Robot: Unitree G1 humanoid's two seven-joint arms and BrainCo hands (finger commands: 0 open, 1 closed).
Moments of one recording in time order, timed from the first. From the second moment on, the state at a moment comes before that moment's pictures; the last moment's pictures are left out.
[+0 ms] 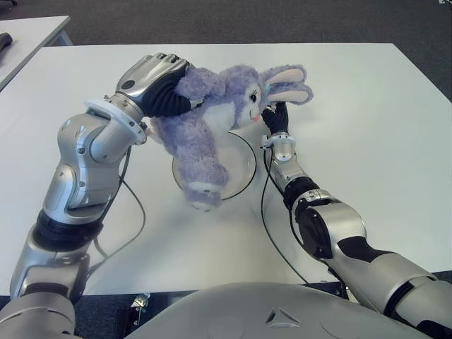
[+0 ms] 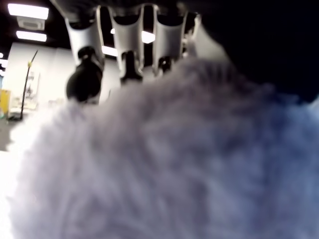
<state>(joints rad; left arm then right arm) -0.36 0.68 -0.12 -0.54 0.60 0.24 -0.52 -0.76 0.07 -0.10 1.22 -0.16 -0.52 -0.32</state>
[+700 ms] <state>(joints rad) -0.14 0.65 -0.11 -0.57 0.60 0.29 -0.55 -0.76 0.07 -0.10 1.23 -0.16 -0.52 -0.32</state>
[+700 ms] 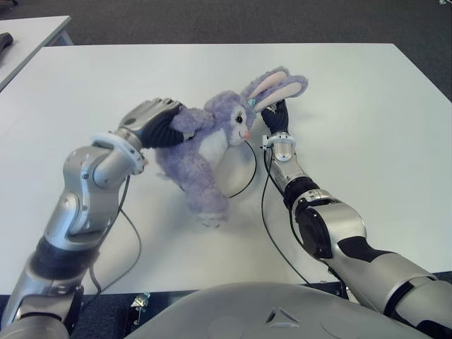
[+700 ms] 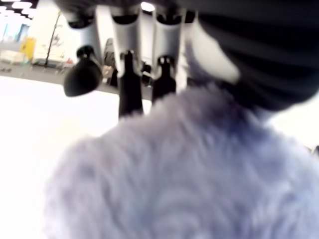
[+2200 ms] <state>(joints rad) -0.03 0.32 -0.15 -0.29 0.43 0.03 -0.19 -0.76 0.07 -0.10 1.23 -0.16 -0.52 -0.33</state>
